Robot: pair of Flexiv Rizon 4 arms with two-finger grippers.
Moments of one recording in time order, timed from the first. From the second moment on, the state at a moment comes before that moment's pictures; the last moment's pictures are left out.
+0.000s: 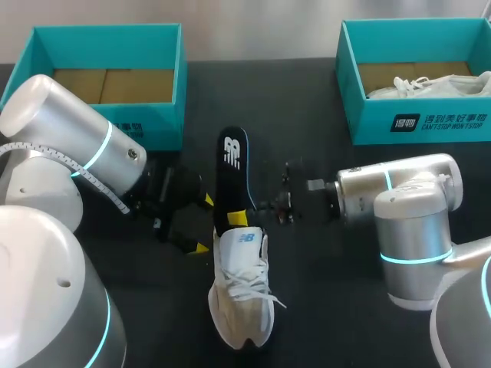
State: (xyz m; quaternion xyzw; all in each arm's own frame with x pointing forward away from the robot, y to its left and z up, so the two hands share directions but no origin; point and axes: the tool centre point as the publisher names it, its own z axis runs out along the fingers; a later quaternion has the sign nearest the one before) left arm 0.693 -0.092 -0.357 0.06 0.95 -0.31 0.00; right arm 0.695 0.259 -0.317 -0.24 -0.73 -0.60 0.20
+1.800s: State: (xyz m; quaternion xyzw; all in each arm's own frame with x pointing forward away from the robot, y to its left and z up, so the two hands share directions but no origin) left arm 0.693 -0.092 -0.357 0.06 0.95 -0.31 0.00; right arm 0.681 0.262 -0.346 -0.27 -0.70 -0.61 0.26
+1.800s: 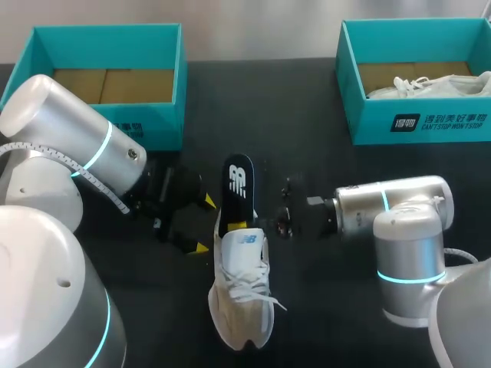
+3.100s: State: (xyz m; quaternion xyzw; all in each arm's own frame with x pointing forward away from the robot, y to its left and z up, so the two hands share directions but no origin) left arm 0.693 -0.092 -0.357 0.06 0.95 -0.31 0.00; right arm 0.700 0.270 -0.313 -0.21 -0.72 -0.63 0.21
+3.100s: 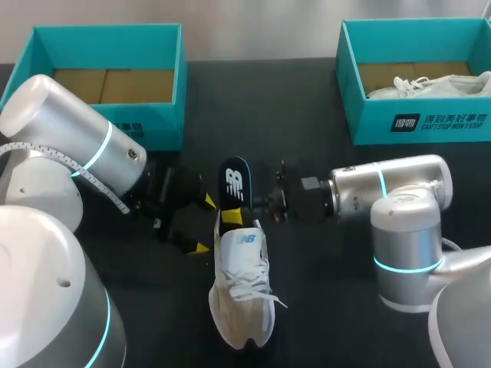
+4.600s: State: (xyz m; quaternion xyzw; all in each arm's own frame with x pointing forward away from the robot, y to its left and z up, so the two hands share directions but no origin) left arm 0.693 -0.092 -0.357 0.06 0.95 -0.31 0.00; right arm 0.683 0.273 -0.326 -0.24 -0.70 -0.62 0.25
